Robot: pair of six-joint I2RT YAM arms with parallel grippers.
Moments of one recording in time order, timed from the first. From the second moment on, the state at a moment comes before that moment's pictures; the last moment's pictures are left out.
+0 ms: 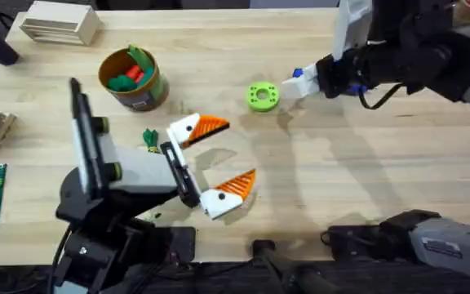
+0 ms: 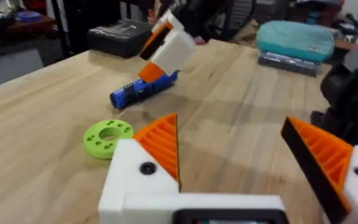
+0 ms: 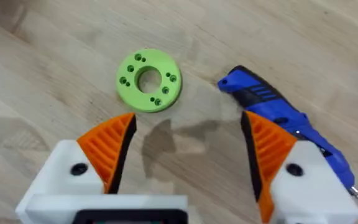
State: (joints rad) left arm -0.27 0.01 0.01 -0.03 0.84 -0.06; right arm 0.29 1.32 0.96 -0.51 -0.17 -0.15
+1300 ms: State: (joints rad) left arm -0.14 1.02 0.80 -1.04 -0.25 -0.52; right arm 0.29 1.32 0.96 -0.49 -0.18 -0.03
